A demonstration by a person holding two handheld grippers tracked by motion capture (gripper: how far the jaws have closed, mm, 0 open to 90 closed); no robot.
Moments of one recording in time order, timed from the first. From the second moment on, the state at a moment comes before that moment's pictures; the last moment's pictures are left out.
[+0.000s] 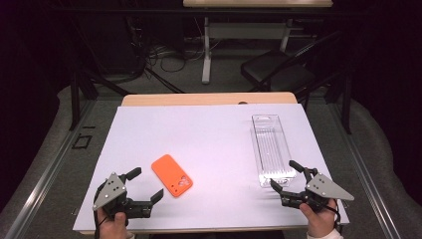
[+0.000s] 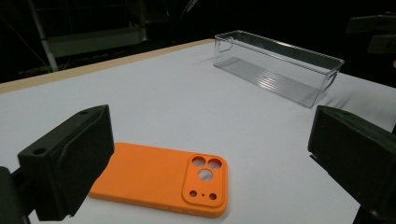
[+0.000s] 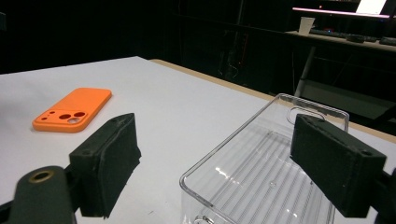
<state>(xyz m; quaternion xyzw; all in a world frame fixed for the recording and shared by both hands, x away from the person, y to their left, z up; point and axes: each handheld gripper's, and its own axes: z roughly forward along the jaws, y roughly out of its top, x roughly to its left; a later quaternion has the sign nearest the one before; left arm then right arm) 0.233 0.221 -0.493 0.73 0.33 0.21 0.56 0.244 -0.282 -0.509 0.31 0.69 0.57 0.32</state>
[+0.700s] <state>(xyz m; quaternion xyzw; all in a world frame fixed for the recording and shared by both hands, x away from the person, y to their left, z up) 0.252 0.209 -0.505 0.74 0.41 0.17 0.50 0.241 -0.277 -0.511 0.30 0.70 0.56 0.32</state>
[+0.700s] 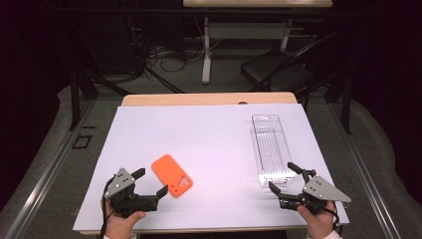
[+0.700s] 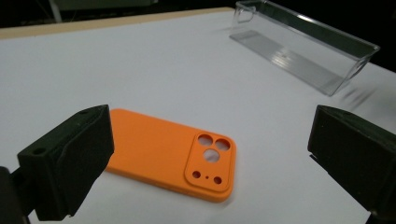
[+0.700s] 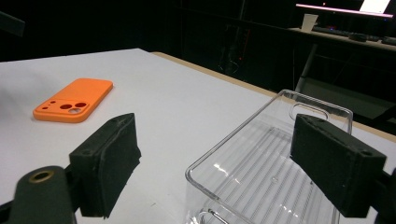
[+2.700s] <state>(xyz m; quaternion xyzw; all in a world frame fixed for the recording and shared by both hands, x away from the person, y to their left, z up) 0.338 0.128 -0.548 0.85 0.36 0.09 0.38 0.245 -0.278 -0.514 0.31 0.71 0.55 0.31</state>
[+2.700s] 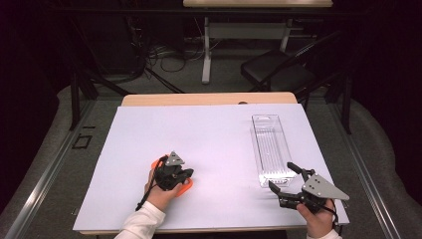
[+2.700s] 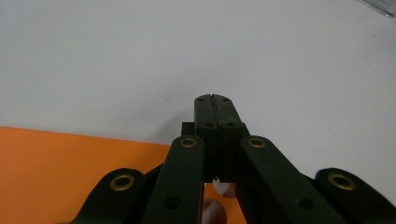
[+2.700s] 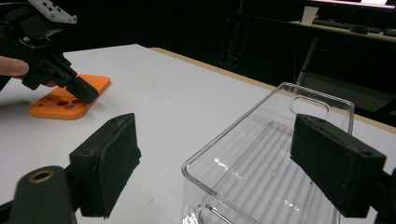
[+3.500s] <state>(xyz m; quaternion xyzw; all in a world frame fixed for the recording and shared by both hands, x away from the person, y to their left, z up) 0.339 0.114 -0.554 0.88 0.32 0.08 0.34 0.246 -0.280 -0.515 0.32 0.70 0.56 0.31</state>
